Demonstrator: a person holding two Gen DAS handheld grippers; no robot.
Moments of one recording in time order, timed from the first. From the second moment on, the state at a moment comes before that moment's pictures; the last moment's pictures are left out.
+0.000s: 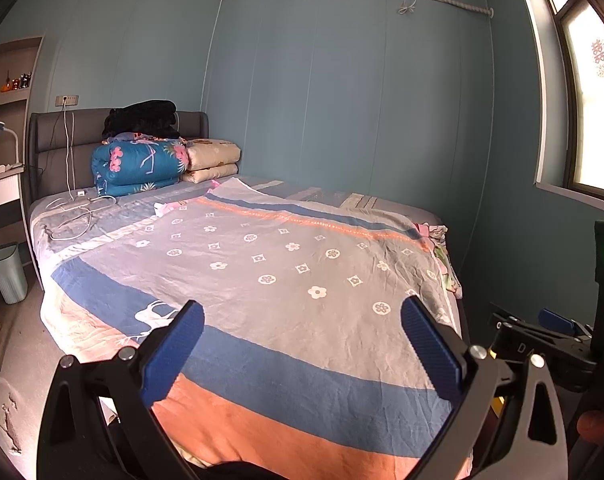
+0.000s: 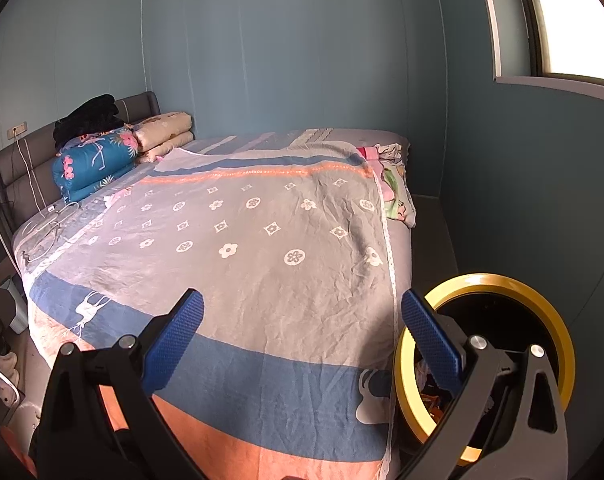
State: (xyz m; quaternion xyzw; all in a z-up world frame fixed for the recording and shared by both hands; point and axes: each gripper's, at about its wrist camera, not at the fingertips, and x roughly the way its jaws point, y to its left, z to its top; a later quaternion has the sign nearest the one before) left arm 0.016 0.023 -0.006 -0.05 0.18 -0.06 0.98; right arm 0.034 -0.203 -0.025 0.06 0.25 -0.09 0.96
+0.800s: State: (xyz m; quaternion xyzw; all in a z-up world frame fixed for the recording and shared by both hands) left arm 0.019 0.026 -0.006 -0.05 0.19 -0.06 0.98; right arm 0.040 -0.209 -0.029 0.06 0.27 -0.09 0.96
